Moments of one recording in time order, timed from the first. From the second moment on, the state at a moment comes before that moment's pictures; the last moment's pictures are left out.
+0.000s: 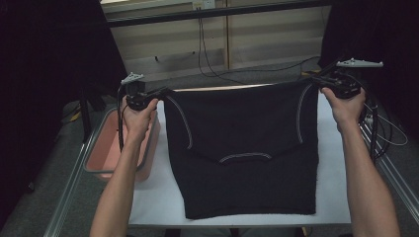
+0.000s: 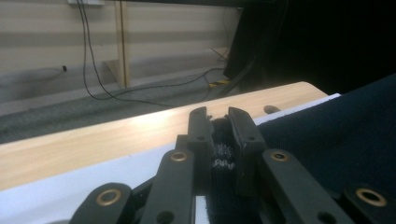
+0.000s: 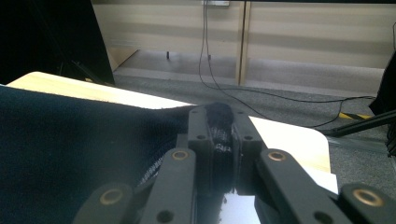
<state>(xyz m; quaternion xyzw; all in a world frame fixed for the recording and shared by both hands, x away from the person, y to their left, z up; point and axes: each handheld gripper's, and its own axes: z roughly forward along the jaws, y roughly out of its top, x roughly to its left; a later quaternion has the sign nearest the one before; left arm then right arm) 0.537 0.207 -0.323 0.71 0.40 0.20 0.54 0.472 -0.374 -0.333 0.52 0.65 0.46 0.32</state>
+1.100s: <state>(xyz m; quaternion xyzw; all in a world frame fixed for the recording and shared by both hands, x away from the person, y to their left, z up) 0.493 0.182 -0.383 0.77 0.36 0.20 0.49 0.433 -0.357 -0.389 0.49 0.69 0.45 0.28</state>
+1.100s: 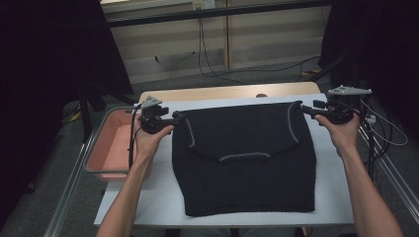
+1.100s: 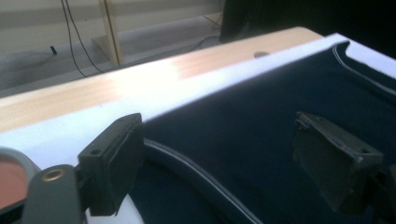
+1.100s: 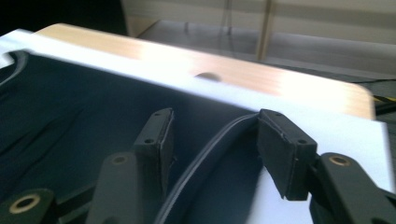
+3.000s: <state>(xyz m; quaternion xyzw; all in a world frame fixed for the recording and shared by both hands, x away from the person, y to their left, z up) 0.430 0.111 -0.464 0.87 0.23 0.16 0.41 0.404 -0.273 -0.468 0.39 0.82 0.37 0.19</state>
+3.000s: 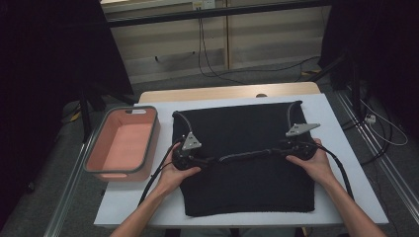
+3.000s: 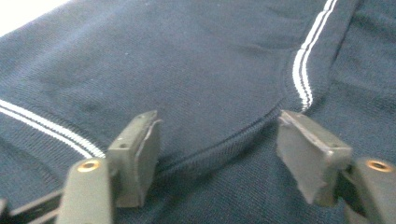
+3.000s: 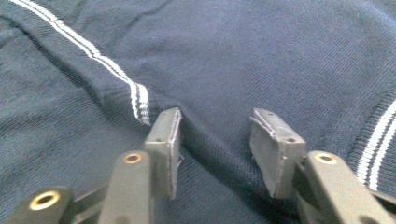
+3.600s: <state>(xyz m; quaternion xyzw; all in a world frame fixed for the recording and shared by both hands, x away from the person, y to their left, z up) 0.433 0.109 -0.466 0.87 0.23 0.14 0.41 0.406 -0.275 -0.466 0.40 0.81 0.39 0.17</state>
